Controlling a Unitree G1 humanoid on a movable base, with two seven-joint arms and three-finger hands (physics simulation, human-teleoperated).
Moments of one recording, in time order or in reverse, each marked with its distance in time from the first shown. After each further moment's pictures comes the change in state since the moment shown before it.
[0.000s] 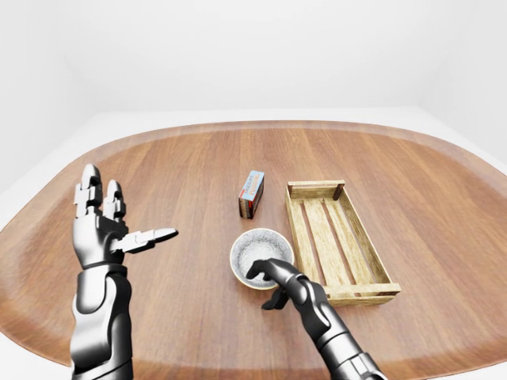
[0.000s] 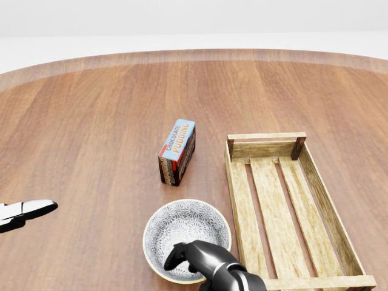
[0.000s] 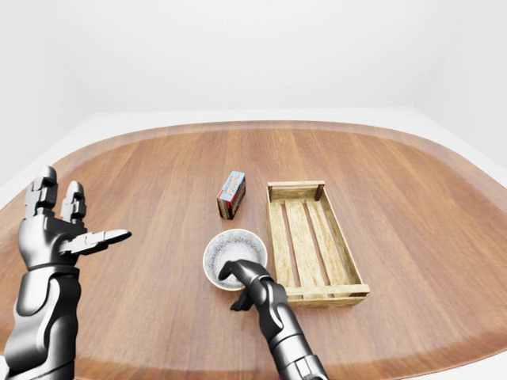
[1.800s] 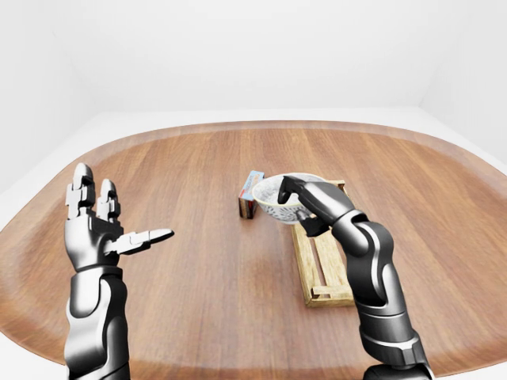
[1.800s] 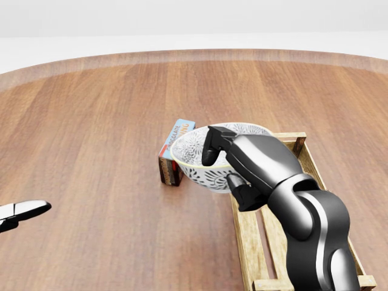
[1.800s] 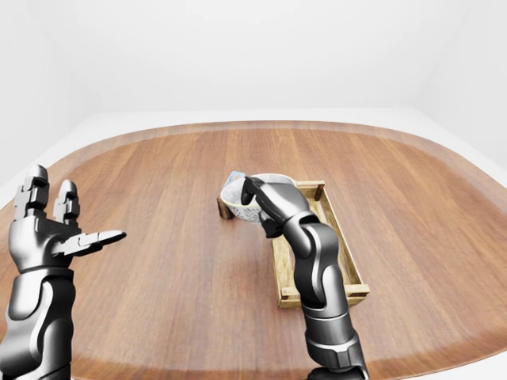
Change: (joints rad) left arm 0.012 0.001 0.020 -0.027 -0.015 0.000 -0.005; right arm -0.155 -0.134 -0.199 -0.737 -0.123 0.000 0.336
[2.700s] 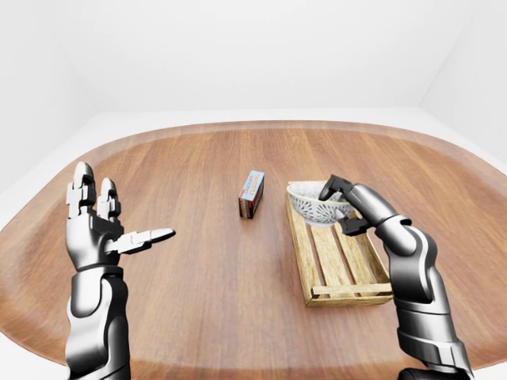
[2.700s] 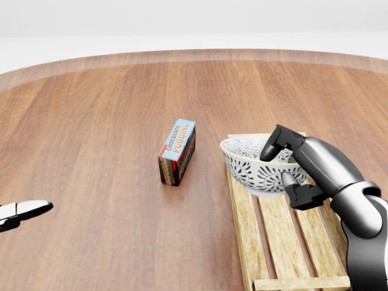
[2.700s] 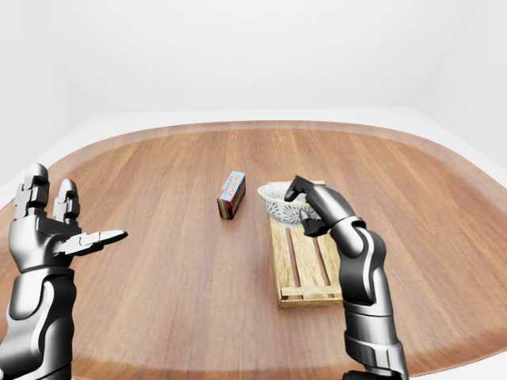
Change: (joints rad) left arm -0.001 -0.002 -0.006 -0.012 0.016 0.000 0.006; right arm 0.057 -0.197 -0.214 0.124 0.308 0.000 -0.098
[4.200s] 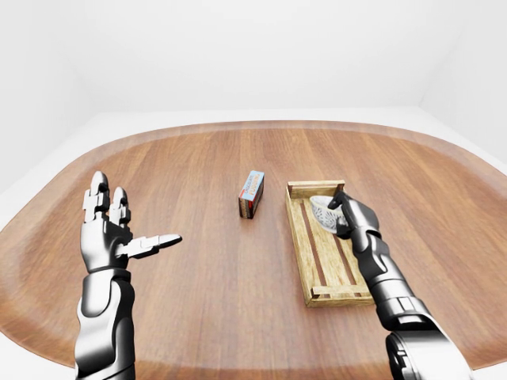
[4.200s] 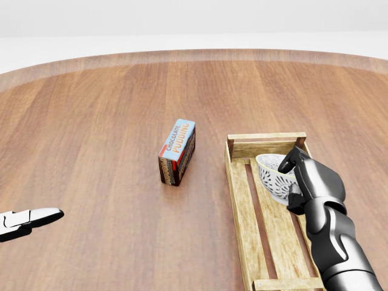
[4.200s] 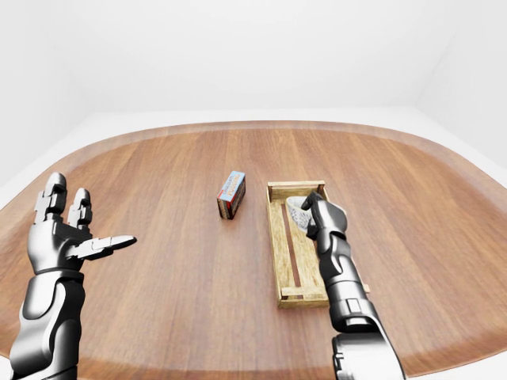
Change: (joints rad) left arm 0.016 -0.015 -0.023 0.055 0.034 0.000 -0.019; right arm -0.217 -0.011 0.119 0.850 -0.087 0.000 -0.713
